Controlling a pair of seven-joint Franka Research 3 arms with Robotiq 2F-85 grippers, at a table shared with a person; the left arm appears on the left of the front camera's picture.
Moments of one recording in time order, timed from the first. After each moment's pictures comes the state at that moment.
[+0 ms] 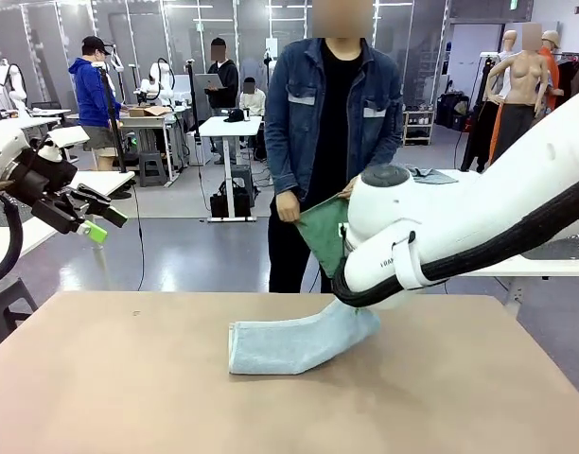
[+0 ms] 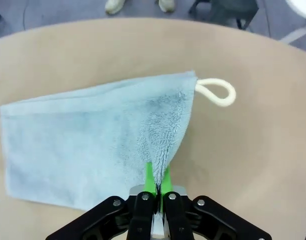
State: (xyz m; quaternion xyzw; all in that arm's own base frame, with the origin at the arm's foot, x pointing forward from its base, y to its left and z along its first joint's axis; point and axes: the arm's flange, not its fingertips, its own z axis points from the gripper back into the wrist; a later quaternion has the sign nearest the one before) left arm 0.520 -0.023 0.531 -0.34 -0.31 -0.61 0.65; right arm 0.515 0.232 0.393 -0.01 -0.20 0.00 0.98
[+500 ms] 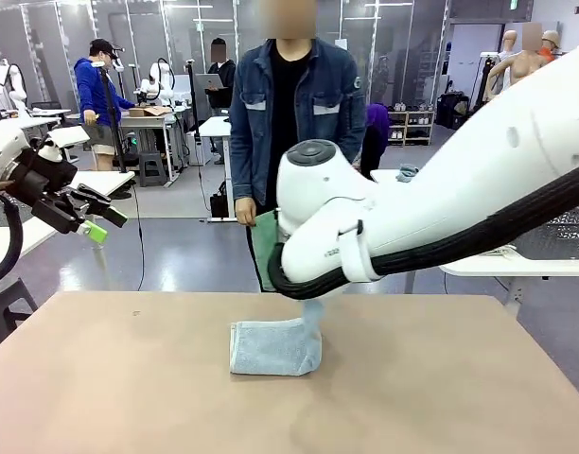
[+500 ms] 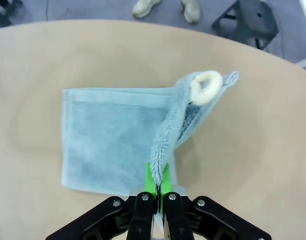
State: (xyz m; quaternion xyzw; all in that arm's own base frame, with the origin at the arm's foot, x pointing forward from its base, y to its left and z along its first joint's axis) left arm 0.520 -0.023 0.531 -0.34 -0.31 -0.61 0.65; right arm 0.496 0.345 0.418 0.00 -0.21 0.05 0.98
